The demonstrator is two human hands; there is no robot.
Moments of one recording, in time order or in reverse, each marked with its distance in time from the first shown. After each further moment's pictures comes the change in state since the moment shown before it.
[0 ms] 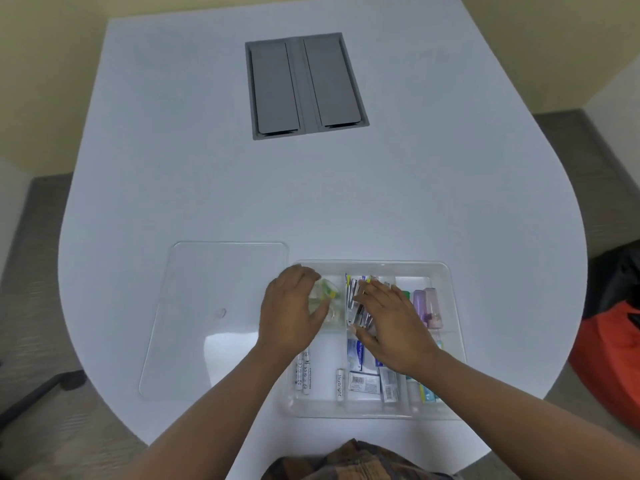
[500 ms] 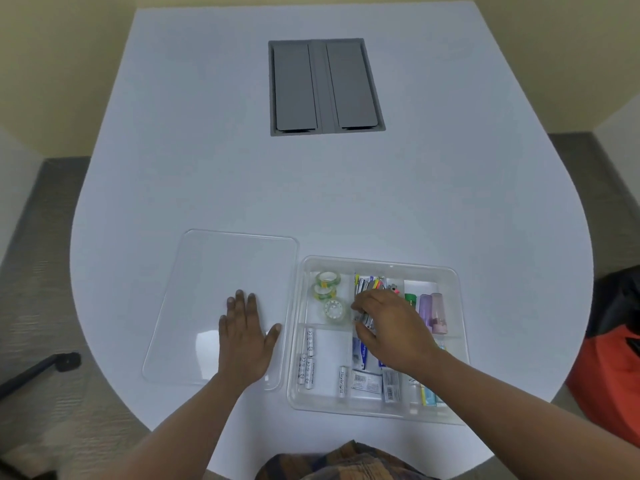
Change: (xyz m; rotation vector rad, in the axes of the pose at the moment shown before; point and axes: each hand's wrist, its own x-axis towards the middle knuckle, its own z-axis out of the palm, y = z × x) left_hand -0.082 -0.085 0.020 0.133 -0.199 -0.439; right_hand 0.008 -0.021 -0.013 0.062 0.034 -0.071
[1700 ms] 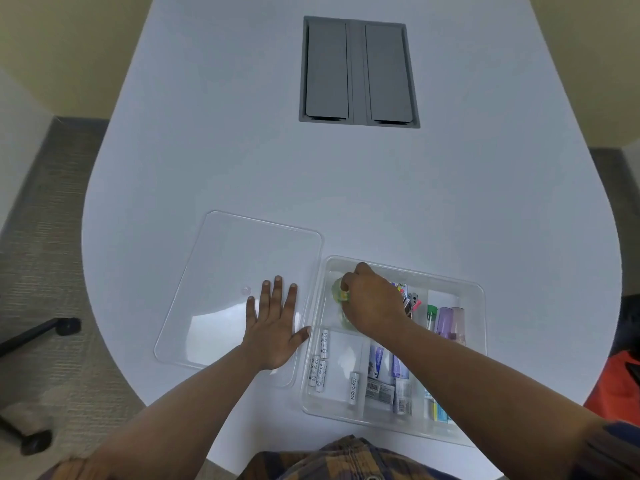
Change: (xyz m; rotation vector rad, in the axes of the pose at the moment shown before) left_hand 0.028 0.000 0.008 0.136 -0.292 0.169; right_hand 0.089 -0.035 0.026 -0.210 -0.278 0.211
